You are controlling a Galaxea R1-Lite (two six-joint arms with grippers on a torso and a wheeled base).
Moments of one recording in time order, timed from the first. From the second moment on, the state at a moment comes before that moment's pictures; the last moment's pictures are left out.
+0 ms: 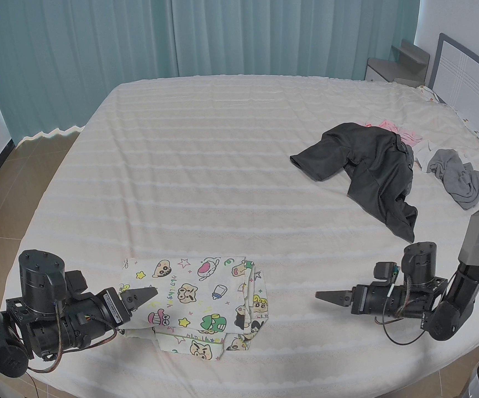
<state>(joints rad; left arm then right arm) -0.43 1.52 -0.21 -0.77 -0.01 -0.80 0.33 2.09 -0.31 -1.25 0.42 0.50</state>
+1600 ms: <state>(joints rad) -0.29 1.68 -0.09 -1.06 -0.09 -0.80 0.58 2.18 -0.52 -1.08 0.29 0.53</state>
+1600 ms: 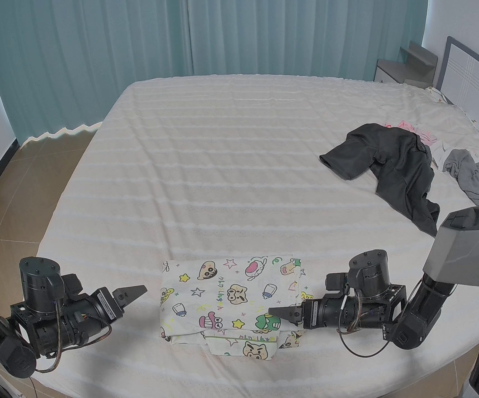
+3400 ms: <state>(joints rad) -0.29 1.75 -0.10 -1.06 -0.09 -0.80 0.58 2.15 -0.36 -1.09 0.29 0.53</state>
